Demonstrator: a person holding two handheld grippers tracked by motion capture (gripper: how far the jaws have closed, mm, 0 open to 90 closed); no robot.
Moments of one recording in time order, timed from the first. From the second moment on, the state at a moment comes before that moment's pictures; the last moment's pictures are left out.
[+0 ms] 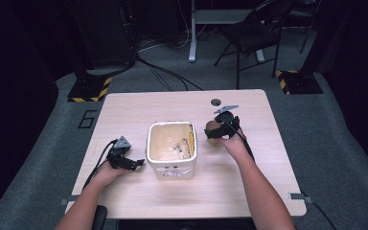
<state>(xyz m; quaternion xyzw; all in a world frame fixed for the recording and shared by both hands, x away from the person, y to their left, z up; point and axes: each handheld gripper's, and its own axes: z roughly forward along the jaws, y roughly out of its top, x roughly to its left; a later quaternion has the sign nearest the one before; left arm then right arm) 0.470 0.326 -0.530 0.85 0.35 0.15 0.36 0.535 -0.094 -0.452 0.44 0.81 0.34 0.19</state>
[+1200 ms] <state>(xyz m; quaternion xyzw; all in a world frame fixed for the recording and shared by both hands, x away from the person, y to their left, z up) 0.470 0.326 -0.530 0.85 0.35 0.15 0.37 0.516 -0.093 -0.407 0.41 0.82 0.36 0.18</state>
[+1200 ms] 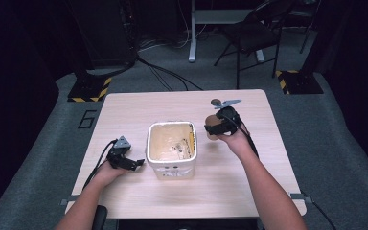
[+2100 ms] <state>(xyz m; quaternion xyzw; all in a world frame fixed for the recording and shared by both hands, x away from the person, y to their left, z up) 0.470 0.326 -0.530 0.85 0.35 0.15 0.36 0.485 -0.085 -0.339 0.34 0.84 0.38 0.18</state>
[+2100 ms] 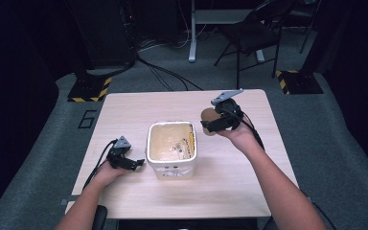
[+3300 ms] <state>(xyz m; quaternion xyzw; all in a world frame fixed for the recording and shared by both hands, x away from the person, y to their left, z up) 0.470 0.326 -0.530 0.85 0.35 0.15 0.36 0.456 -0.035 -0.300 0.25 0.86 0.41 0.16</state>
